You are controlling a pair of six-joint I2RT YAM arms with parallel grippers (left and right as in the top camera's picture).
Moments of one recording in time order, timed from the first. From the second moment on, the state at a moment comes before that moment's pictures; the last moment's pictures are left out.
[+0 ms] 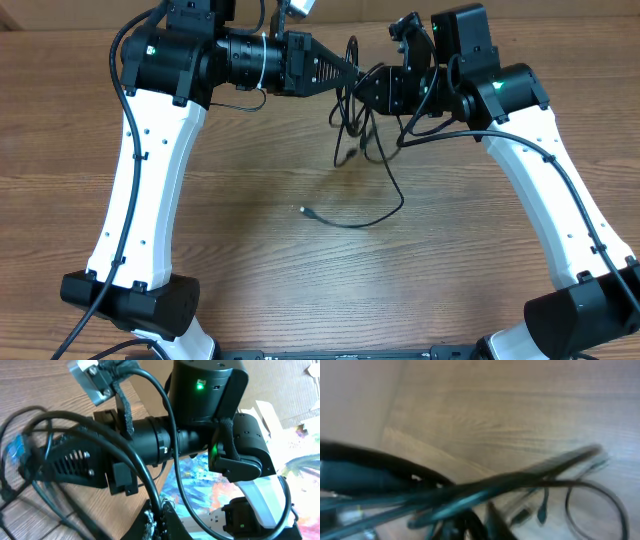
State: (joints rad) left arm -0.26 1.82 2.17 -1.15 1.13 -0.29; right arm 0.30 1.71 1.71 -0.86 -0.54 0.30
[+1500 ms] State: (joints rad) left arm -0.30 1.82 2.19 -1.31 0.52 -0.05; right arm 0.30 1.34 1.71 -1.17 -0.52 0.34
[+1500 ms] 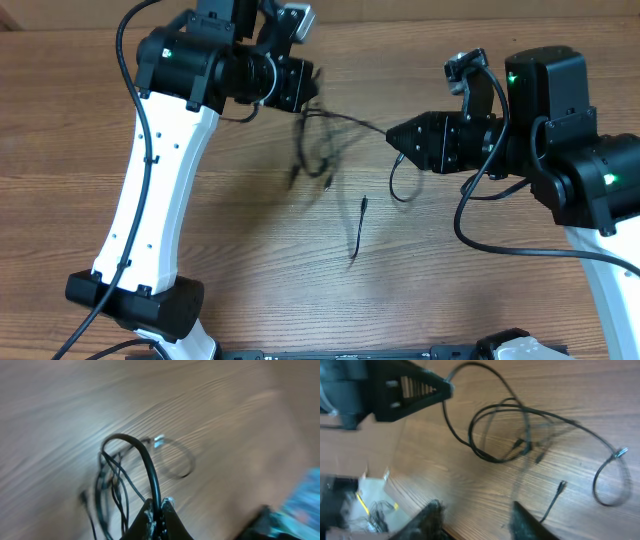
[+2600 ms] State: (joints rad) left arm -0.25 1.80 2.28 -0.62 1.32 -0.57; right arm 0.30 1.71 1.71 -0.91 -0.45 0.66
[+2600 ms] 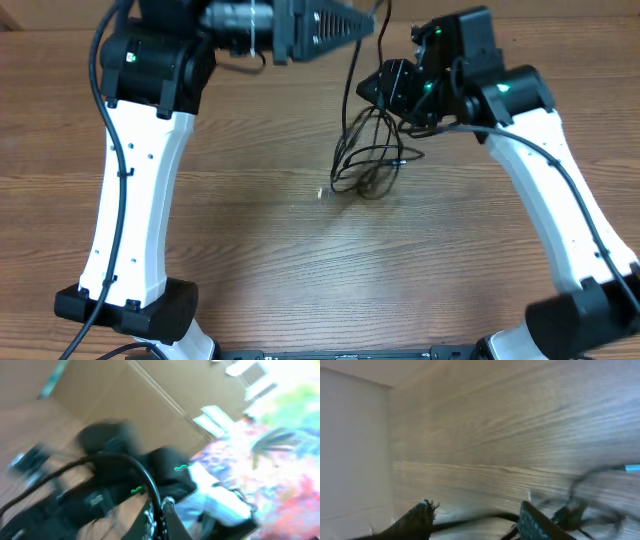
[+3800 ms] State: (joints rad) left arm -0.16 1.75 2.30 -1.13 0.96 -0.48; right arm 0.19 1.57 1.71 -1.02 -0.64 0.29
